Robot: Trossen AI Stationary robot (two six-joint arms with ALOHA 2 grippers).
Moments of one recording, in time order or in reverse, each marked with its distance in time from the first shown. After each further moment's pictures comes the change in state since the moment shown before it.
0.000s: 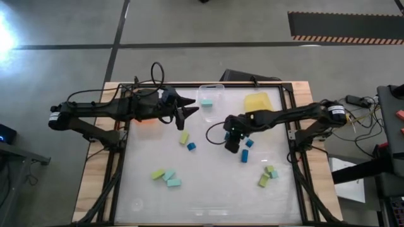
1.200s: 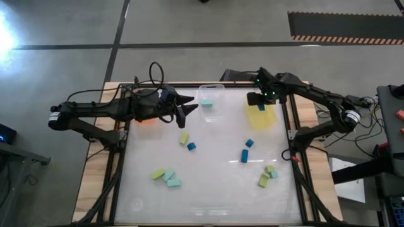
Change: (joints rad) left arm 0.000 0.000 -0.002 0.002 -0.073 -0.002; right arm -0.712 -0.176 0.005 -0.389 0.014 0.269
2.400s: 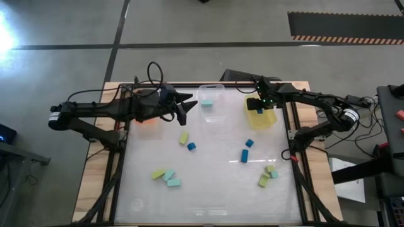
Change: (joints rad) left arm 0.000 0.001 -0.010 0.023 -0.072 0.000; right arm -0.045 0.029 -0.278 0.387 0.025 -0.056
